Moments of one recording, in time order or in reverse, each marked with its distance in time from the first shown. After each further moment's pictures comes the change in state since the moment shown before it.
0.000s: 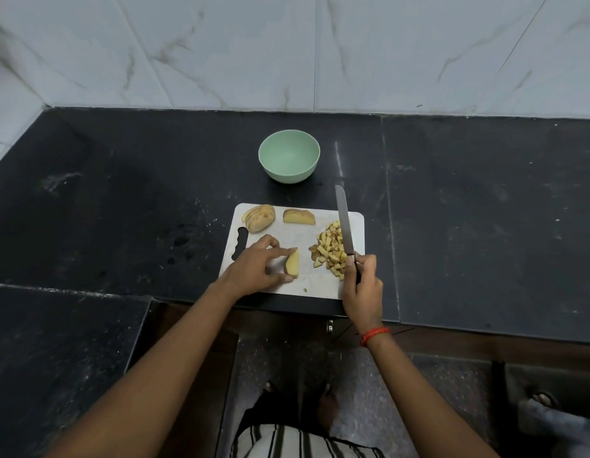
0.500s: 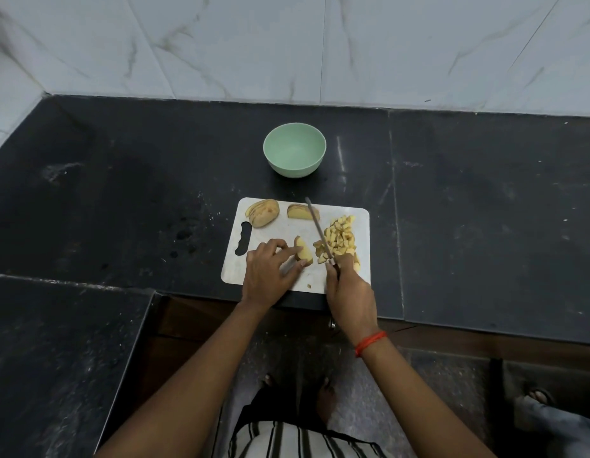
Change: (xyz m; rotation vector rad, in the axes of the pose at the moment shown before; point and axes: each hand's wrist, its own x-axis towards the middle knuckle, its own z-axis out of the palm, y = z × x) left_hand -0.008 0.017 0.055 0.077 0.549 -0.020; right_hand -0.012 -0.013 0.019 -0.390 -0.161 -0.083
